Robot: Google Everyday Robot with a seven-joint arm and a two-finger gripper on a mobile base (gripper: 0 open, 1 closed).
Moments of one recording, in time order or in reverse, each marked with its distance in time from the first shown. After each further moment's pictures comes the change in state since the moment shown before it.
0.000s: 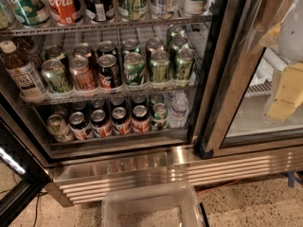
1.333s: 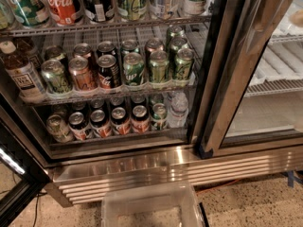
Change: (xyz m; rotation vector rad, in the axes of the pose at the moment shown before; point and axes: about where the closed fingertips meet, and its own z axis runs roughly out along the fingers) arm -0.008 0.032 -0.068 0.140 -0.311 -0.073
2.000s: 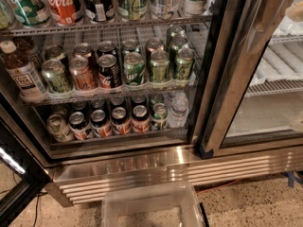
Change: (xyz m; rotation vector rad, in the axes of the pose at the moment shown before) arm -0.018 0.005 -0.008 0.001 -0.071 -0.001
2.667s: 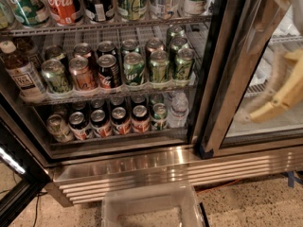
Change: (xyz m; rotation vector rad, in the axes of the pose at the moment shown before) arm -0.103 0.021 0.011 -0.005 -0.225 -0.228
